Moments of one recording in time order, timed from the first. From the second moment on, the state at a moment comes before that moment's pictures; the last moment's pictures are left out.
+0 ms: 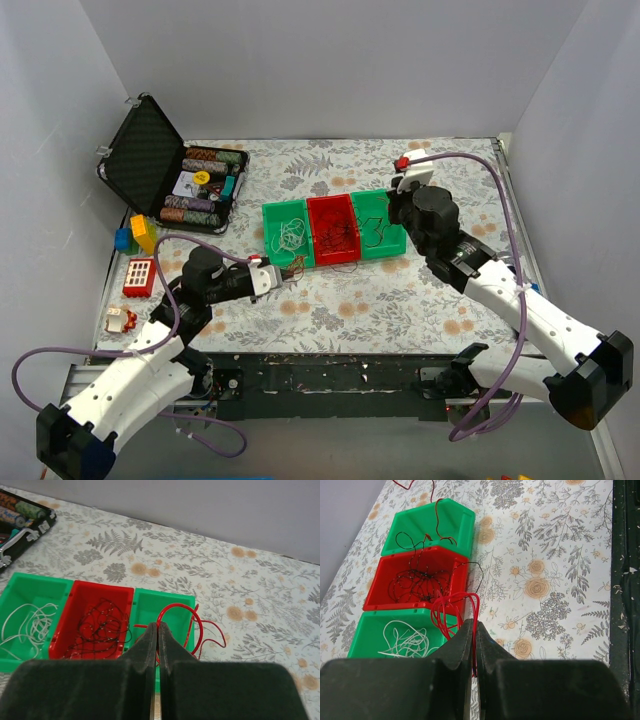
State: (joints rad) left arm -0.54 0.70 0.51 -0.09 0.68 0.57; right arm 0.70 1.10 0.96 -0.06 0.43 0.01
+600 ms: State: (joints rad) left arm -0.52 0.70 0.51 -0.08 0.69 0.56; right arm 0.68 1.13 1.03 -0.03 0.04 0.05
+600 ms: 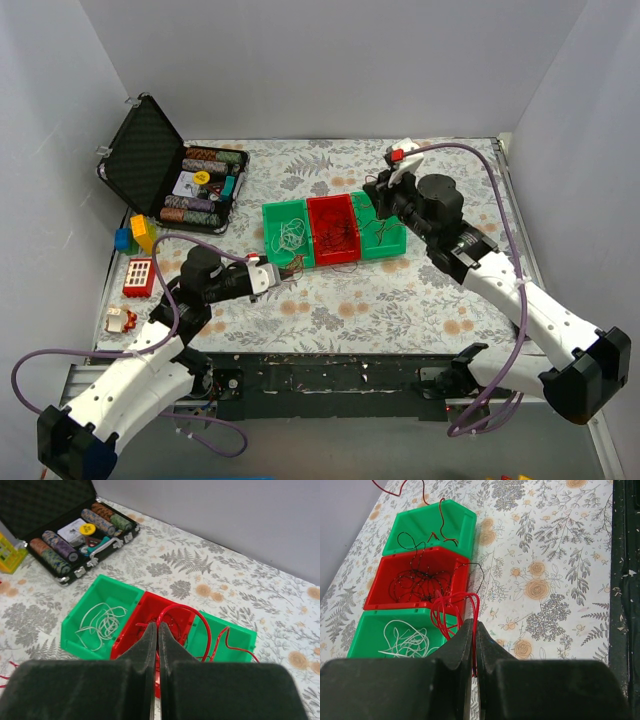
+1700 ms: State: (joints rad) left arm -0.50 0.68 0.51 -0.08 0.70 0.54; right arm 0.57 1.62 1.02 0.02 0.27 0.09
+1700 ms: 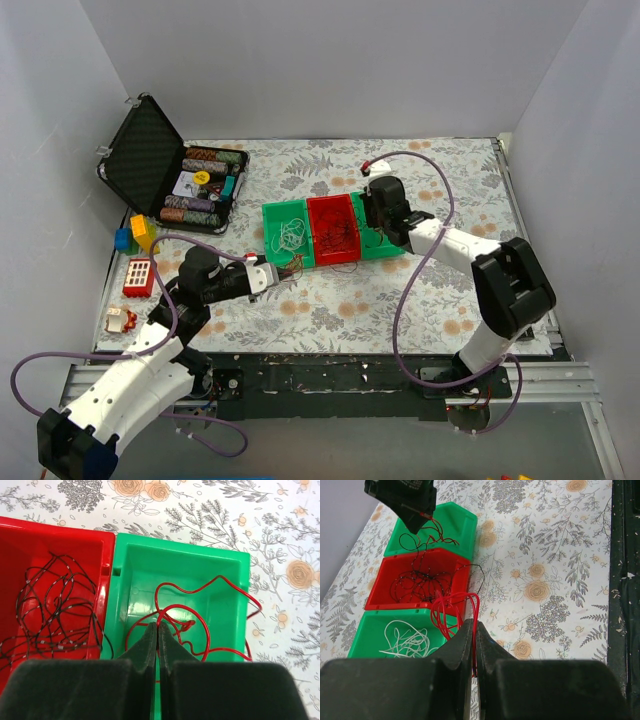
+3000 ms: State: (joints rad) left arm -0.50 0.69 0.51 -0.11 0.72 0.55; right arm 0.03 1.53 0.82 0.10 -0.41 0.79
